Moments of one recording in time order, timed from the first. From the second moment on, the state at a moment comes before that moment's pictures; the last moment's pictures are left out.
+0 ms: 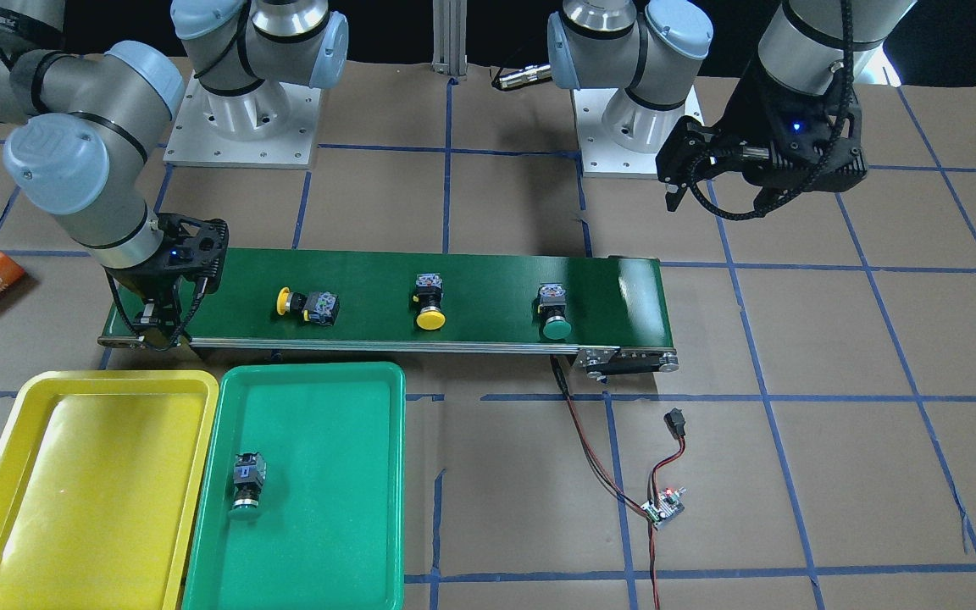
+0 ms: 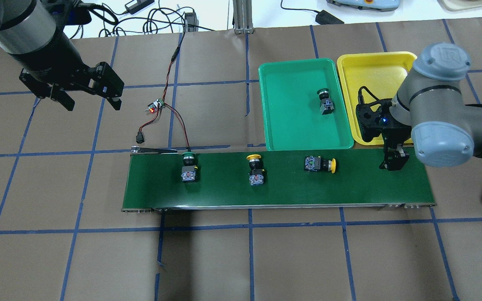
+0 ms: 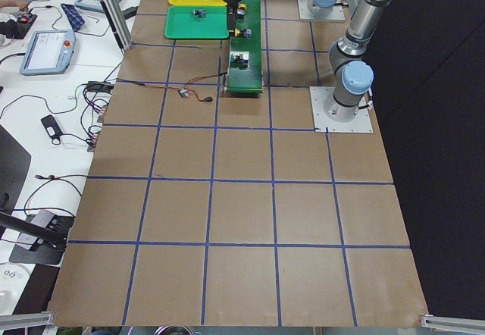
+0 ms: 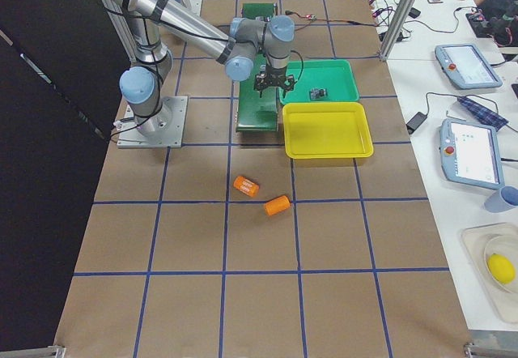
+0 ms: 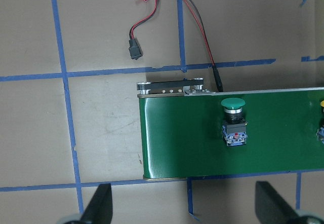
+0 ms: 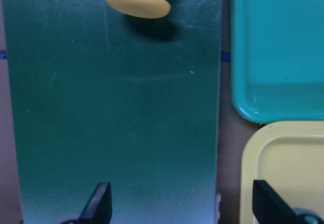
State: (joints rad) left arm -1.49 -1.53 -1.57 -1.62 1.56 0.12; right arm 1.36 -1.48 2.09 -2.11 -1.58 -1.78
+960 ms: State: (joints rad) left arm -1.48 -1.54 -1.56 -1.62 1.56 0.12; right arm 1.35 -1.56 2.19 -2.17 -1.54 -1.78
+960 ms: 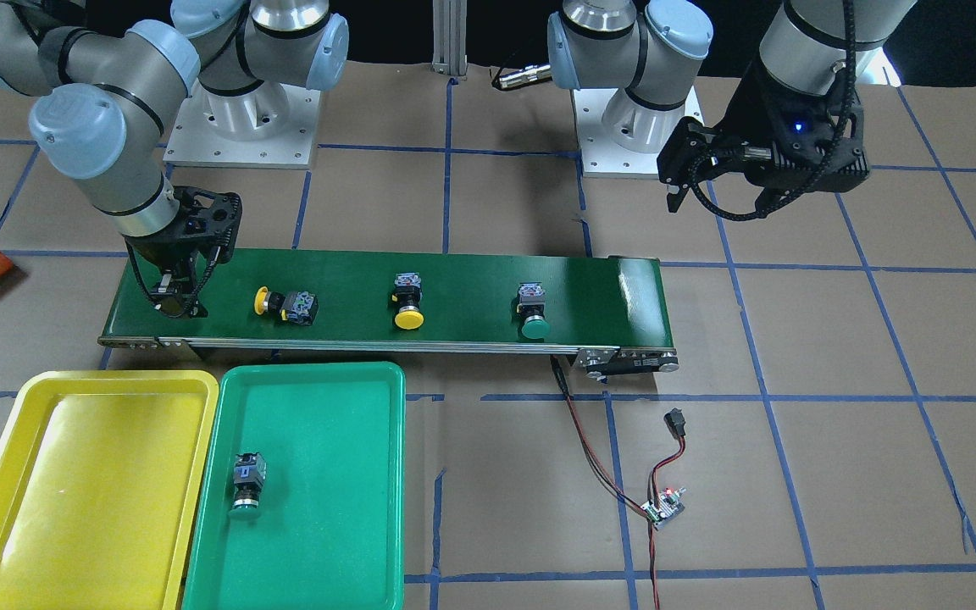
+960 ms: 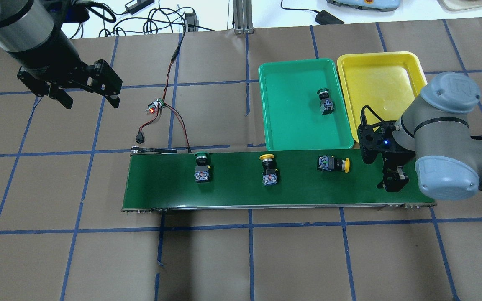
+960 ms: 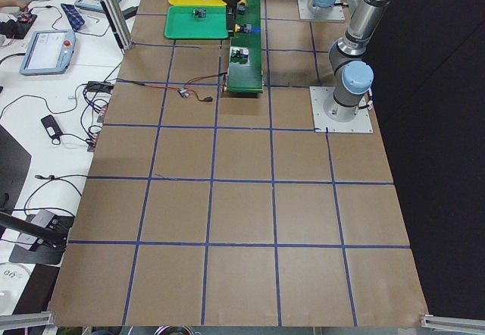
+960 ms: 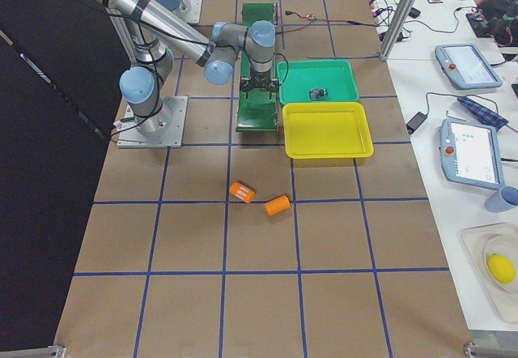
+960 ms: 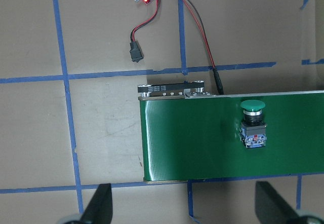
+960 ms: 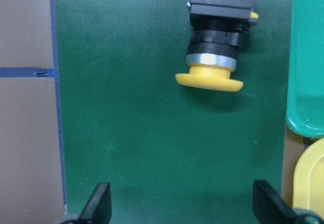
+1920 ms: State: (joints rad) left arm -1.48 -1.53 -1.57 -1.62 1.56 0.12; right arm 1.36 -1.56 2.20 -2.17 -1.52 -1.77
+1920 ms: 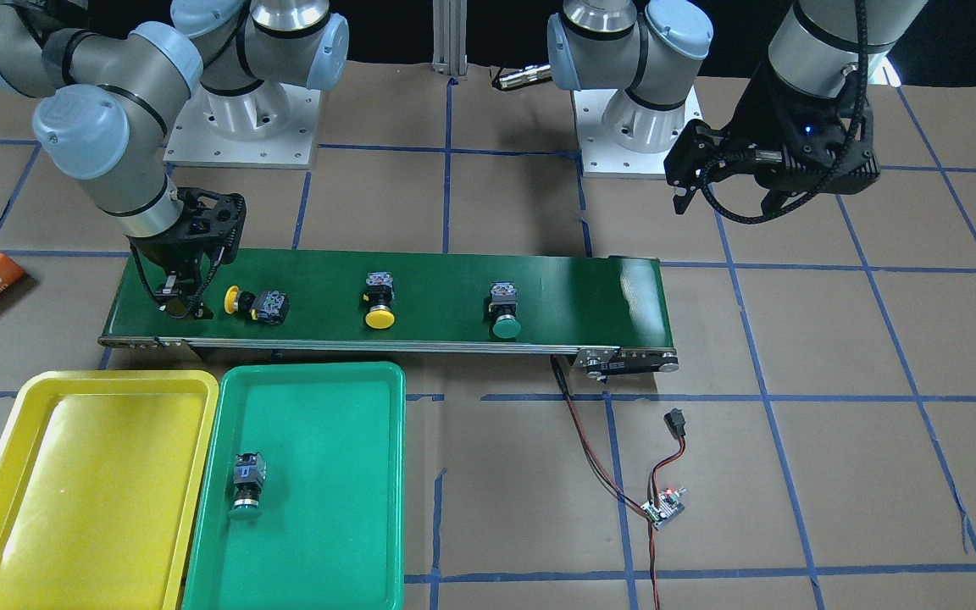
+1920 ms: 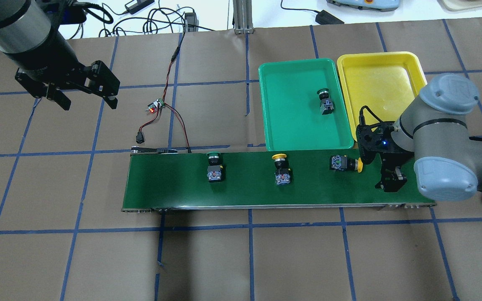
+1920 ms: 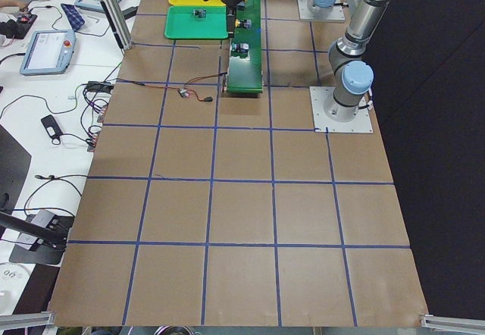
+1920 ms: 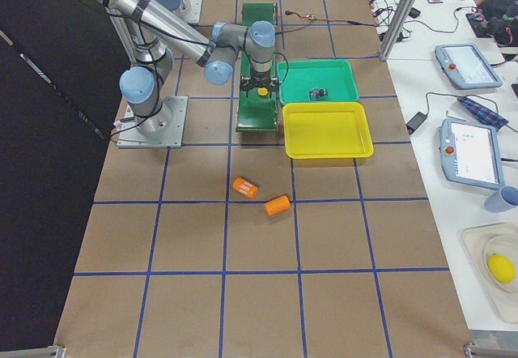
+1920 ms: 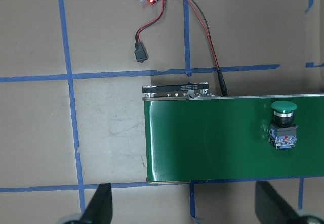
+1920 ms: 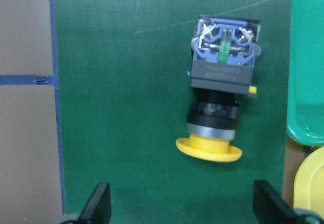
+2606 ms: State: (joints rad) left arm -1.48 -1.54 -1.57 -1.62 1.56 0.12; right arm 1.36 -1.53 2.20 -2.22 -1.52 -1.77
